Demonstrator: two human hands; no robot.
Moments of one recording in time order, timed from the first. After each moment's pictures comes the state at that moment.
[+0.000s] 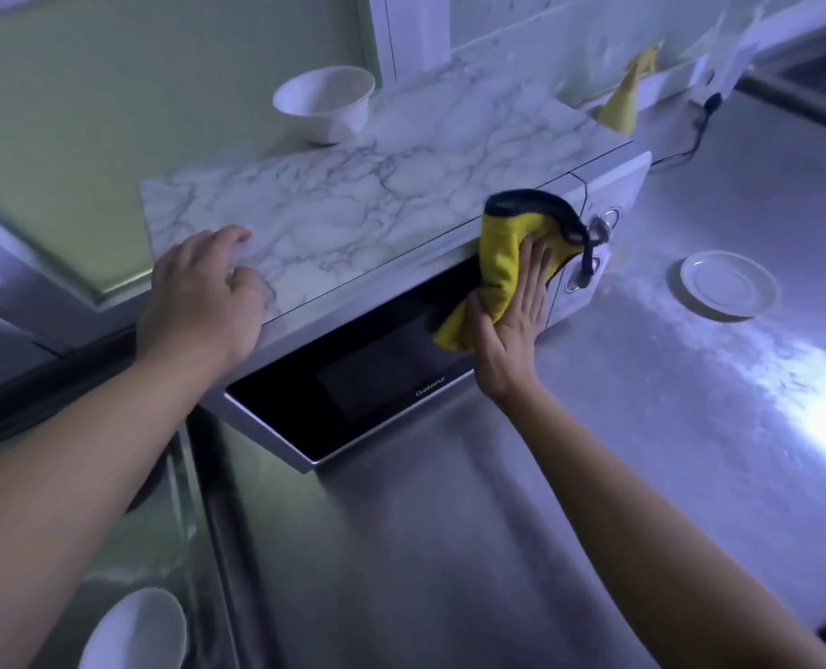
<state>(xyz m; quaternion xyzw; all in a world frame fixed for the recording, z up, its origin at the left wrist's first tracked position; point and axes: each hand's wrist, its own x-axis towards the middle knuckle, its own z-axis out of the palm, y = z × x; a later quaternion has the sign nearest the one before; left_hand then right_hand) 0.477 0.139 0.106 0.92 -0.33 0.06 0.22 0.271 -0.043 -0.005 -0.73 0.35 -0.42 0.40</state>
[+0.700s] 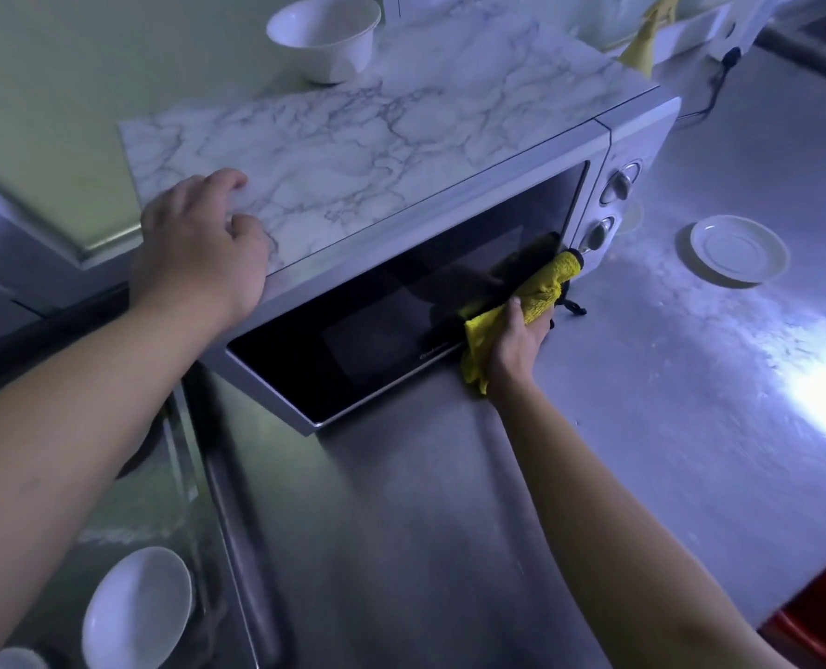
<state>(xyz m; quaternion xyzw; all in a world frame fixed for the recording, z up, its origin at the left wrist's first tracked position) 0.463 0.137 0.117 0.93 -0.30 0.04 0.21 0.280 -0.040 -0.079 -0.43 0.54 -0.41 0.60</state>
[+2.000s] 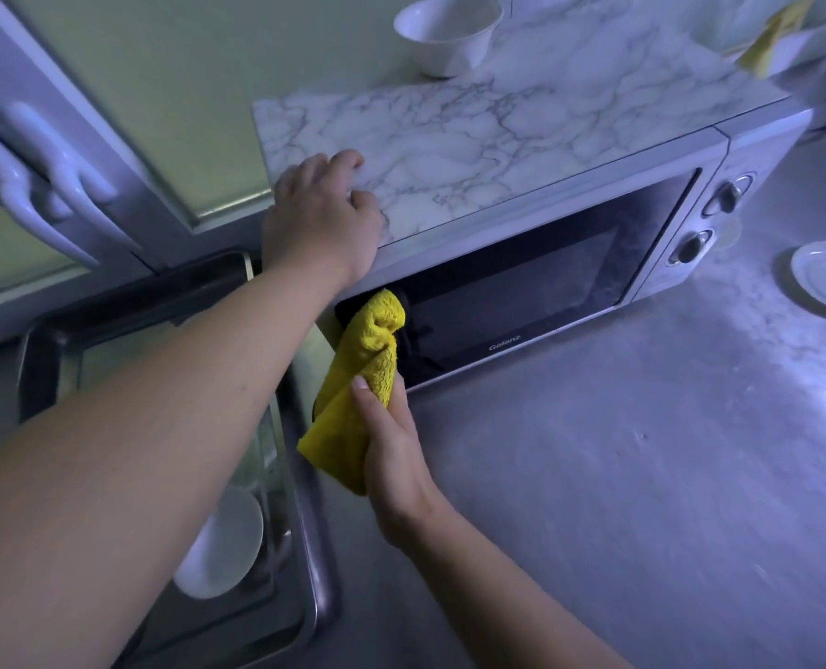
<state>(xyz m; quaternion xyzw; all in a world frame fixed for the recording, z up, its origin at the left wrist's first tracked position) 0.464 0.137 0.119 0.92 -0.31 0.03 0.22 0.289 0.187 0.032 -0.46 0.24 -0.16 0.84</state>
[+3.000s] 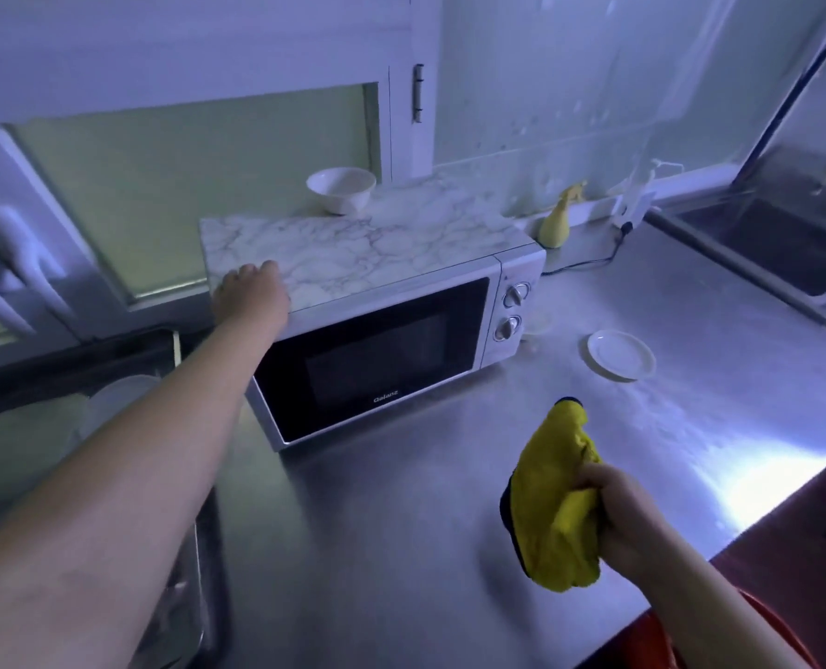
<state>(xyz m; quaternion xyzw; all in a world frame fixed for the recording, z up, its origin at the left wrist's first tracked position) 0.433 0.124 0.137 0.96 -0.25 0.05 0.11 0.011 0.001 0.070 -0.38 0.55 -0.14 0.73</state>
